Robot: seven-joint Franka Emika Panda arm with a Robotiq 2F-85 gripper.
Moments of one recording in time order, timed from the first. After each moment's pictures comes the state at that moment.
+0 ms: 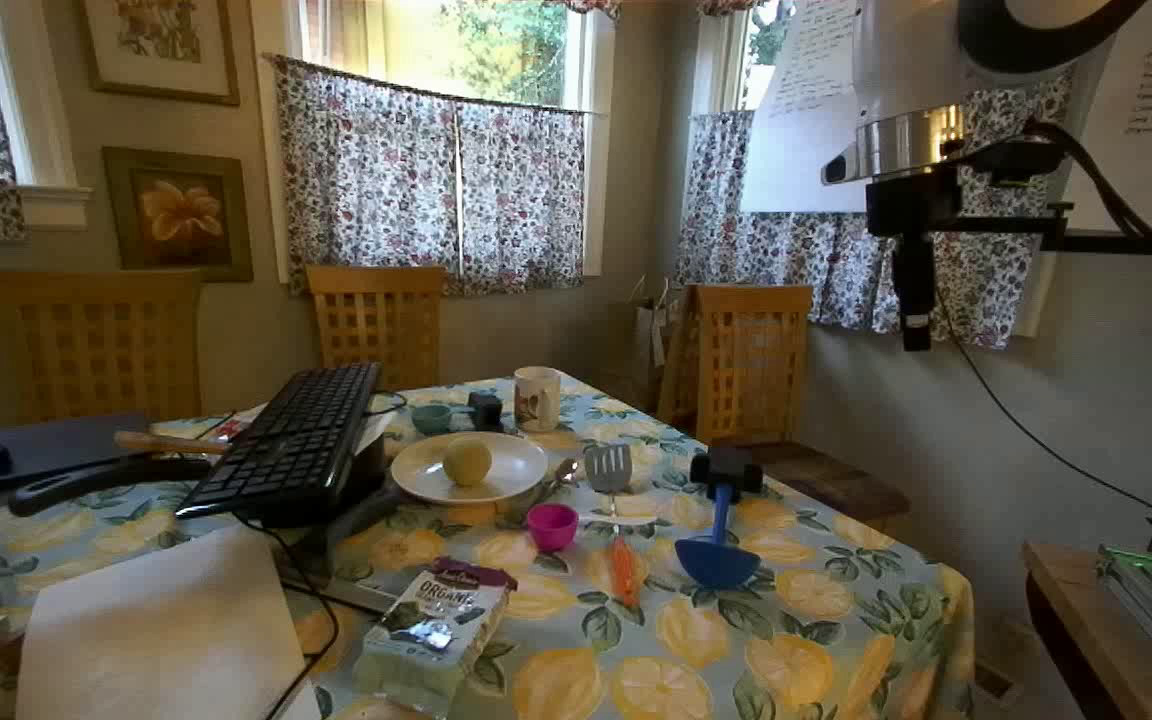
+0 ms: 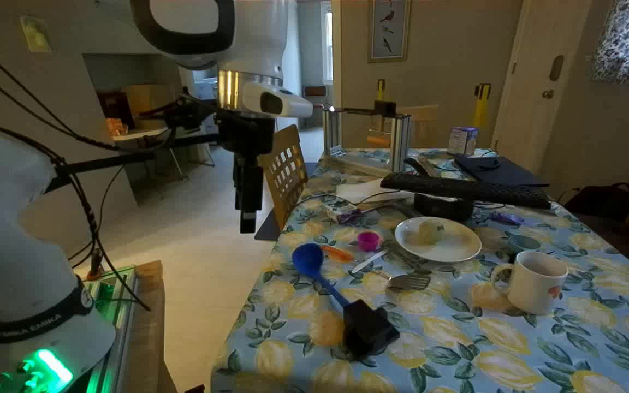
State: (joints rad) arm -0.14 -0.41 -0.11 -2.51 -0.16 1.92 -0.05
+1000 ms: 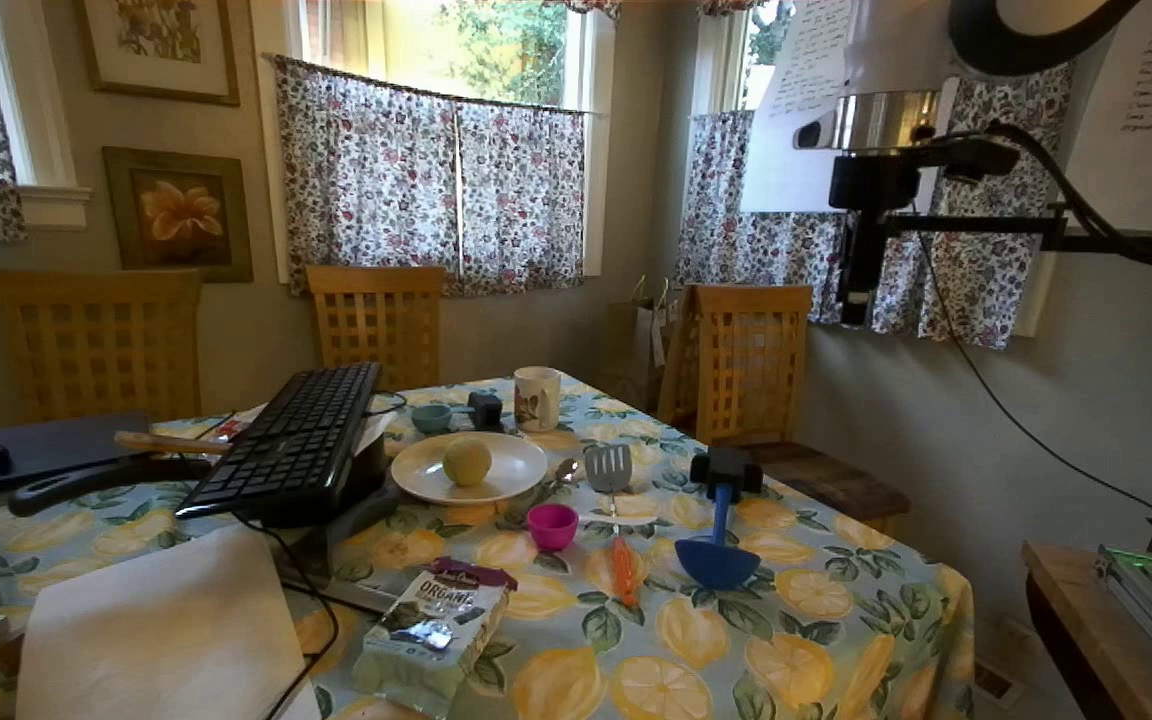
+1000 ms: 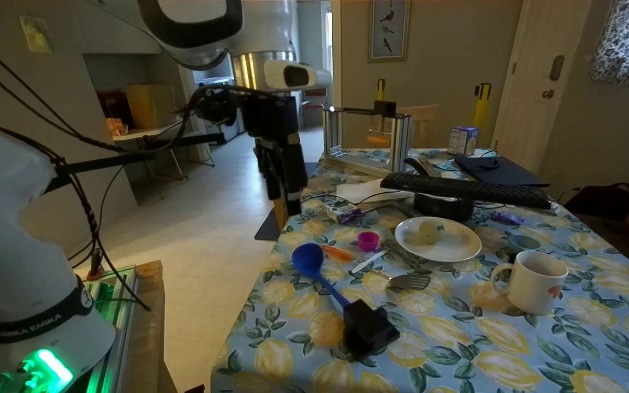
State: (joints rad) arm -0.14 -0.38 -0.11 -2.48 -0.23 2.13 -0.14
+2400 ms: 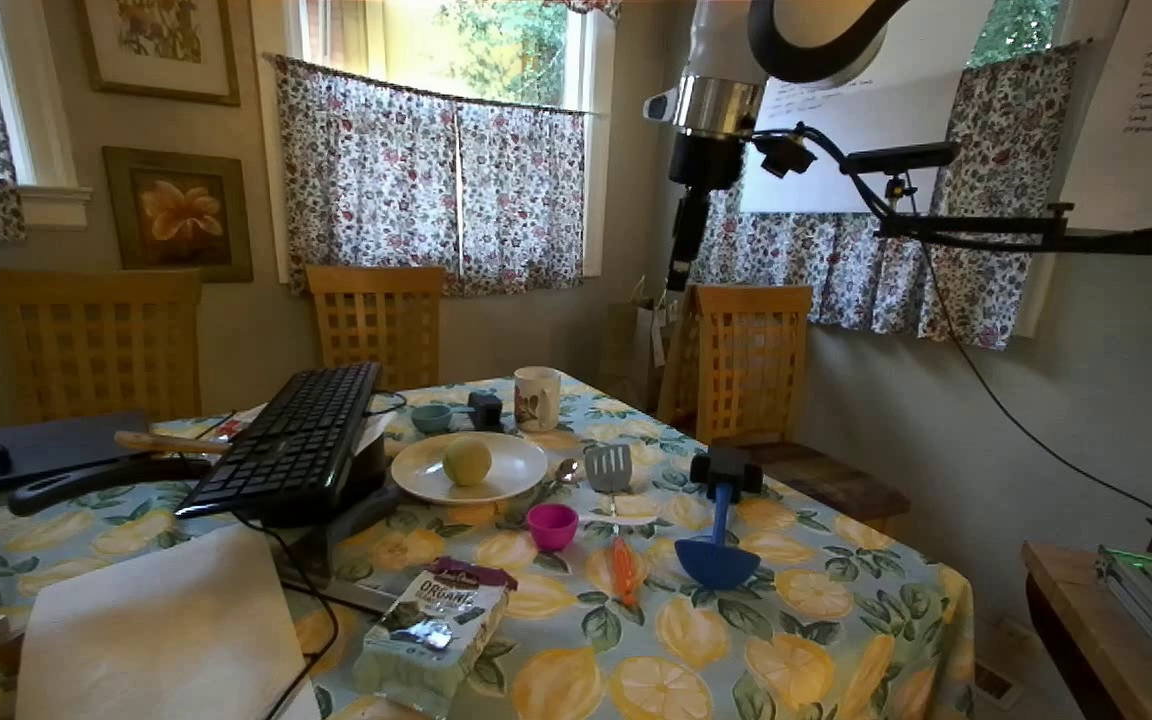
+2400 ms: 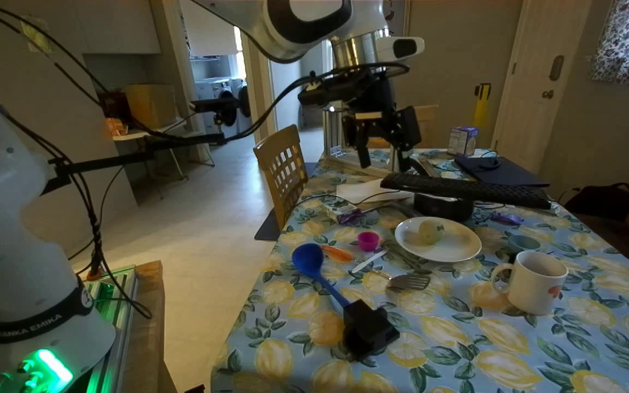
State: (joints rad) arm -0.08 0.04 -0.10 -2.02 -0.16 2.28 -0.30
